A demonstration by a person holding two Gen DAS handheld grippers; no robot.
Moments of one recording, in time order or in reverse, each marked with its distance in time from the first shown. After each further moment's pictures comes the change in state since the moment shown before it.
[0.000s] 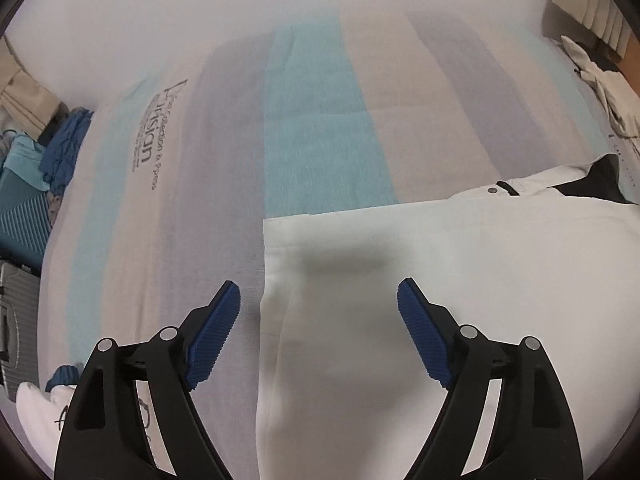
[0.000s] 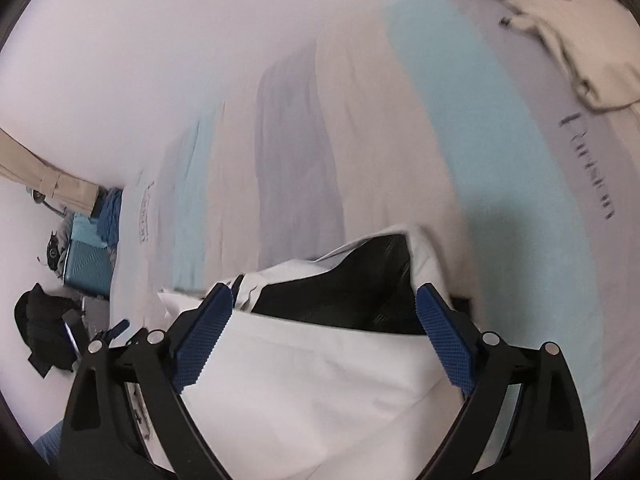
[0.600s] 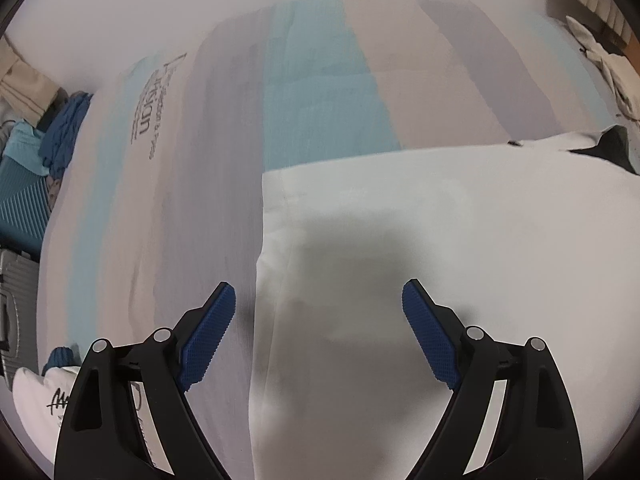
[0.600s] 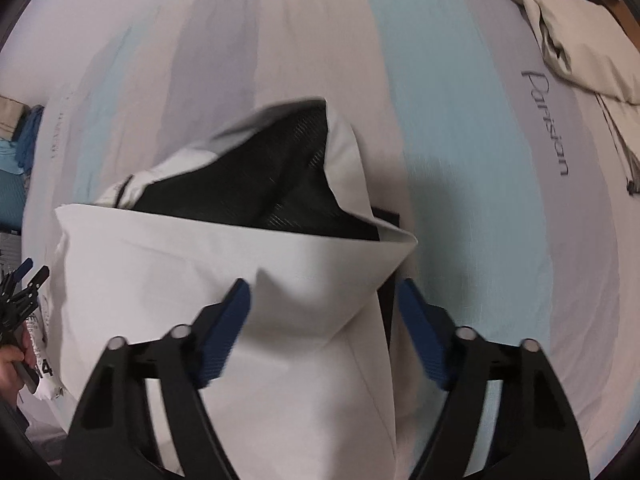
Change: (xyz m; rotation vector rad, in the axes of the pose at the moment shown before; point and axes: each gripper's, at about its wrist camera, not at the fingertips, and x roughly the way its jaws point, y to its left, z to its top) left arm 0.028 0.006 -0.028 -0.001 0.069 0.019; right arm 0.069 -0.020 -0.064 -0.095 0.243 -0.297
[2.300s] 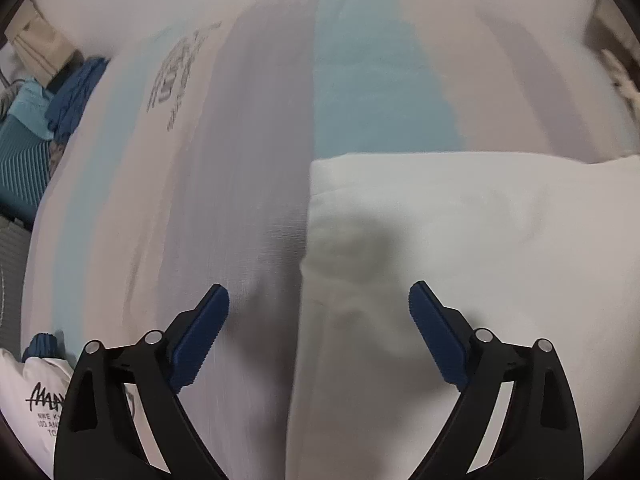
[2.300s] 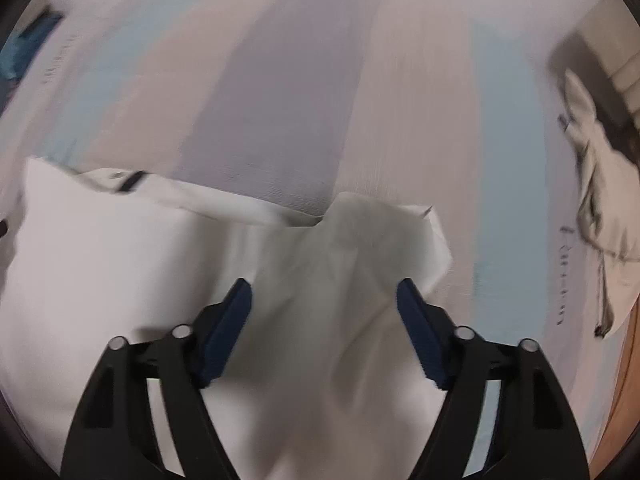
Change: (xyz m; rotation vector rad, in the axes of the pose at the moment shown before) left arm 0.030 0.044 0.000 -0.107 -0.013 -0.015; right arm 0.011 0.097 0.021 -0.356 -0.175 -0.198
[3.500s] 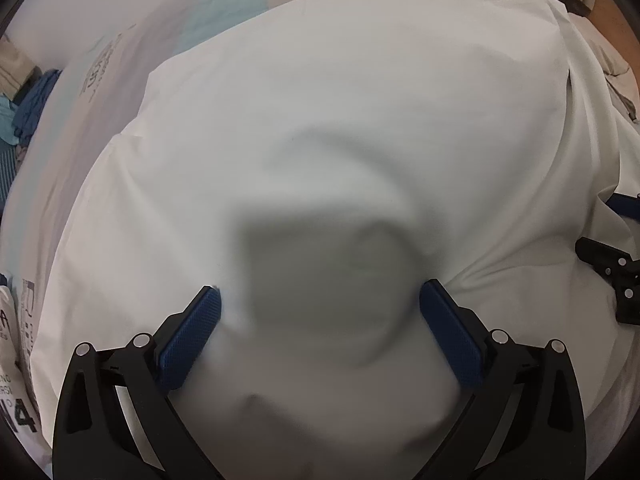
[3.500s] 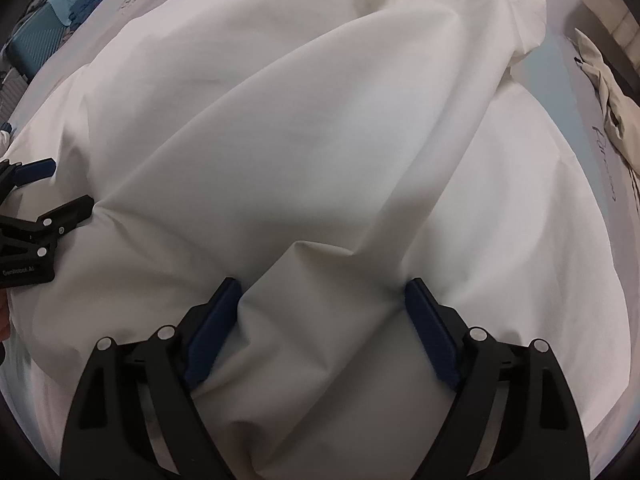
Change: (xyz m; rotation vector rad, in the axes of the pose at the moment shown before) left arm -0.009 -0.156 -0.128 0.116 0.019 -0.083; right arm 0.019 0.094 -0.161 -0.009 0.029 0.098
